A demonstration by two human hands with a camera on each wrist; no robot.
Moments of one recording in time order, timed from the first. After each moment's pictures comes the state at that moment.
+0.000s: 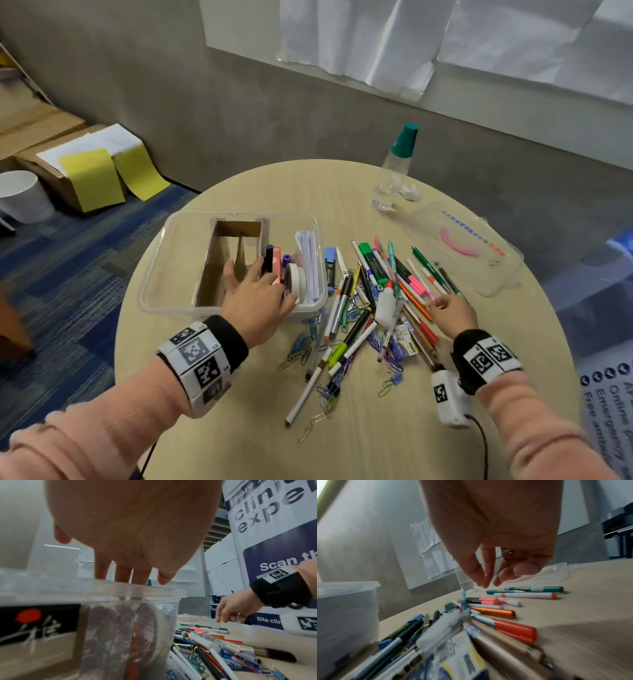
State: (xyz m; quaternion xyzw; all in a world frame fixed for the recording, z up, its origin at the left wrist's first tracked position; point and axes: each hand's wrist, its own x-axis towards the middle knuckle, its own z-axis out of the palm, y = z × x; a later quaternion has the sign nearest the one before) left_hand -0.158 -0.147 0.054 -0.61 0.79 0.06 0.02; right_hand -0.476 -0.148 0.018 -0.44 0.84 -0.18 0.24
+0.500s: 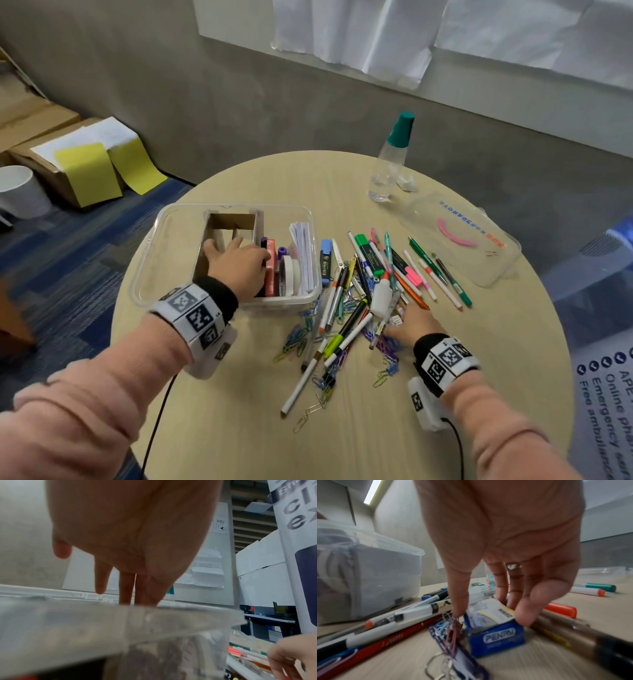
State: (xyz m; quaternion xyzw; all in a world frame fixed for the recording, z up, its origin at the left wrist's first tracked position) left_hand -0.149 -0.183 0.072 -0.66 0.74 0.11 0.03; right_hand -0.438 -0.137 -0.019 -0.50 0.83 0.02 0.25
